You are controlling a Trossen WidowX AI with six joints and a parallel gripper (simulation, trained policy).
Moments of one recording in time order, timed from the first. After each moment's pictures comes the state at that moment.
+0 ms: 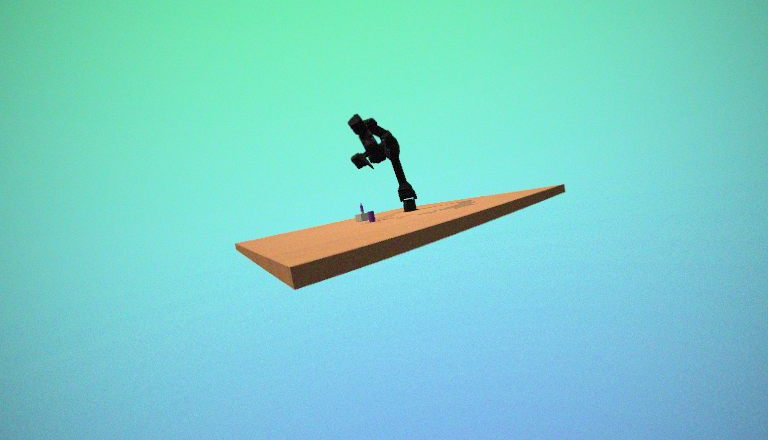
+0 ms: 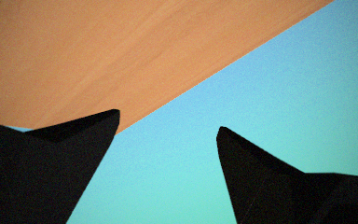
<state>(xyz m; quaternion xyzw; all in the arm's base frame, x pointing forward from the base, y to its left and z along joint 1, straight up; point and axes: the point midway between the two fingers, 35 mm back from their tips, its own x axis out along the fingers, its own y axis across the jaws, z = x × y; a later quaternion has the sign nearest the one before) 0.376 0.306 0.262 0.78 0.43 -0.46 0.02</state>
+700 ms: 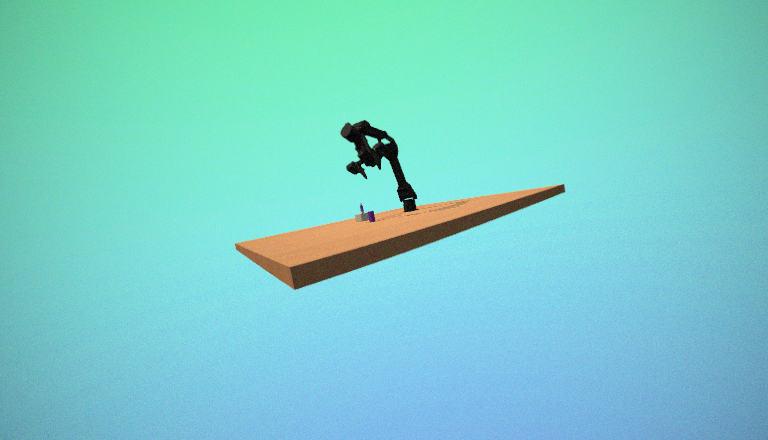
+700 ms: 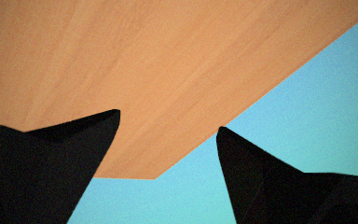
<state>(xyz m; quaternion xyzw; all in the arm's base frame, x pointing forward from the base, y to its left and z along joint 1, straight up) 0.369 0.234 0.237 0.76 0.33 -0.56 0.01</state>
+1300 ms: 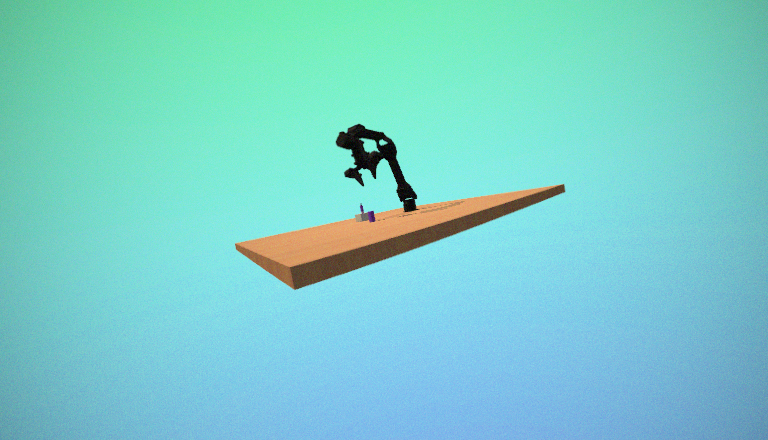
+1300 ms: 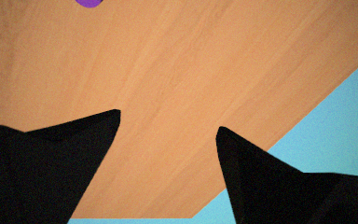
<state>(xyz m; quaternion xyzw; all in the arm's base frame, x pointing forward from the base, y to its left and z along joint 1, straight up) 0.360 0.180 0.213 0.74 0.24 -0.63 0.02</state>
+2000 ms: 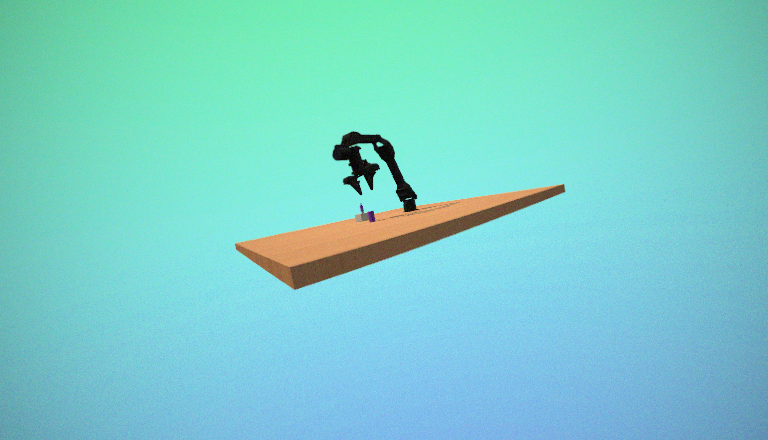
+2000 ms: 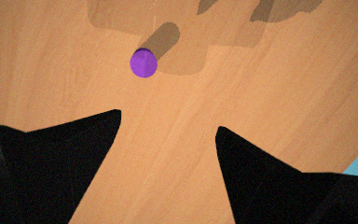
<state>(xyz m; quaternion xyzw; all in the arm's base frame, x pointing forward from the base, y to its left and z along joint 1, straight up) 0.352 0.131 0.177 0.69 0.16 -0.71 0.04</state>
